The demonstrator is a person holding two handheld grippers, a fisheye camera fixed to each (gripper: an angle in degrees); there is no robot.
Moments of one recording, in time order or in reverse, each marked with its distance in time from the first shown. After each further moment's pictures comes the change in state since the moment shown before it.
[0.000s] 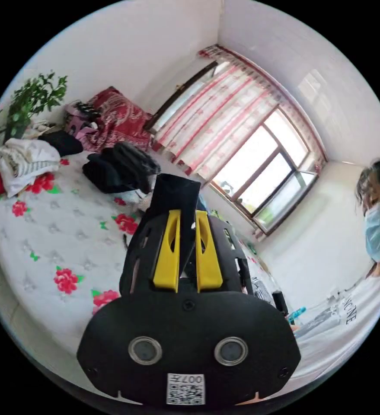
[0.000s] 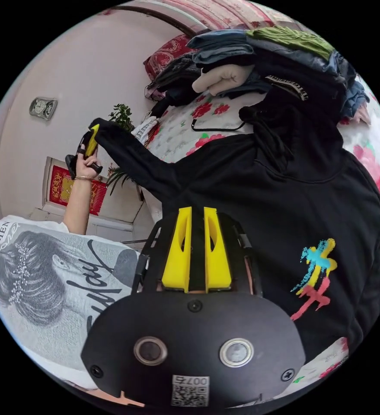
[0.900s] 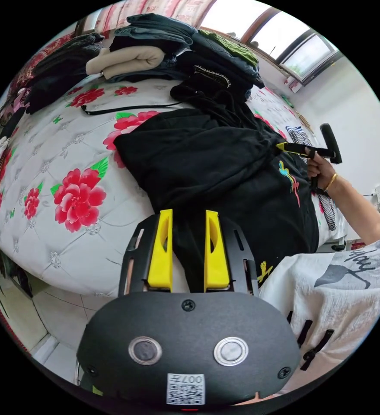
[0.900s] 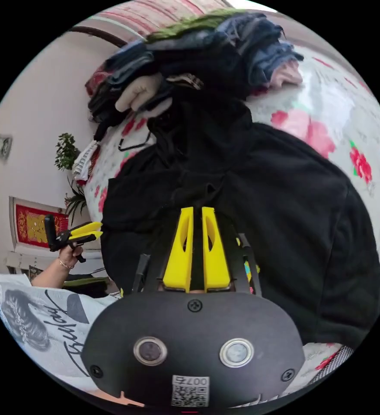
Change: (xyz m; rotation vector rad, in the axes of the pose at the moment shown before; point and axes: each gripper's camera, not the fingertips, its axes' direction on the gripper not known) left arm 0.063 0.424 0.253 -0.962 -0.258 0.290; right arm 0.085 -0.061 -0.049 0.132 0.208 0.112
